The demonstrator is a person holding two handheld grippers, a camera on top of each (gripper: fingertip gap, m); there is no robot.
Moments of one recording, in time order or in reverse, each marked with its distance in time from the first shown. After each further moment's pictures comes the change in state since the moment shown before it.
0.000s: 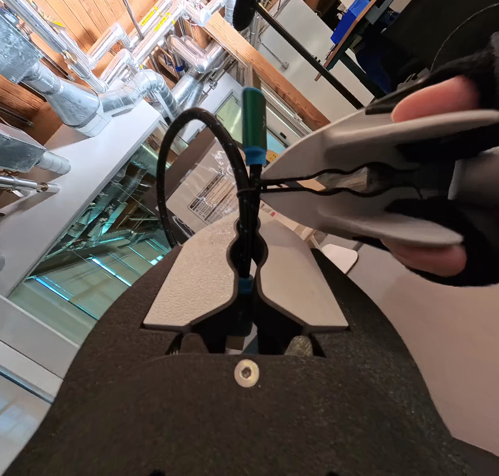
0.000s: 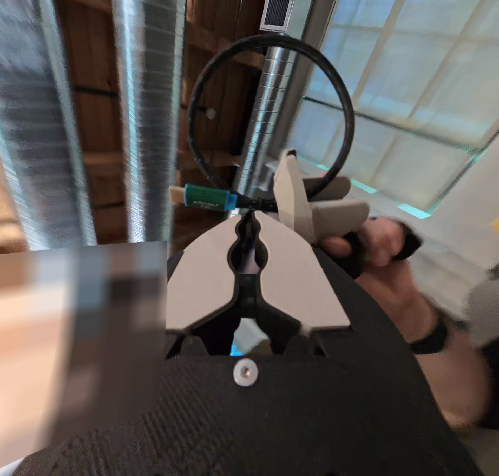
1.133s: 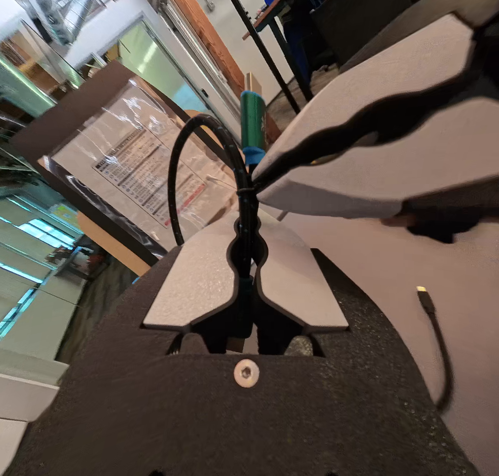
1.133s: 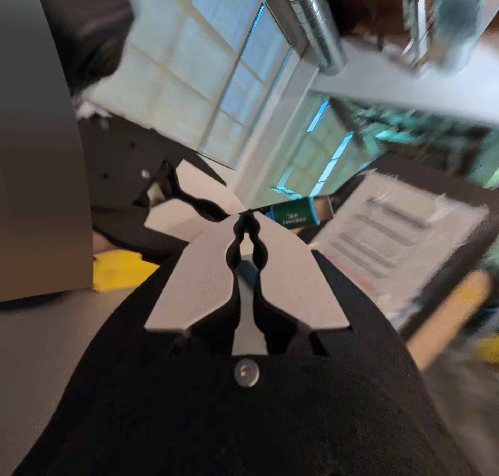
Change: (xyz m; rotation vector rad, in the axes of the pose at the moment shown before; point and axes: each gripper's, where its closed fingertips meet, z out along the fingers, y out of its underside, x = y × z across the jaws) left arm 0.031 0.007 -0.001 -0.144 0.287 -0.248; right arm 0.009 -0.005 -0.009 -0.305 0.846 -1.984
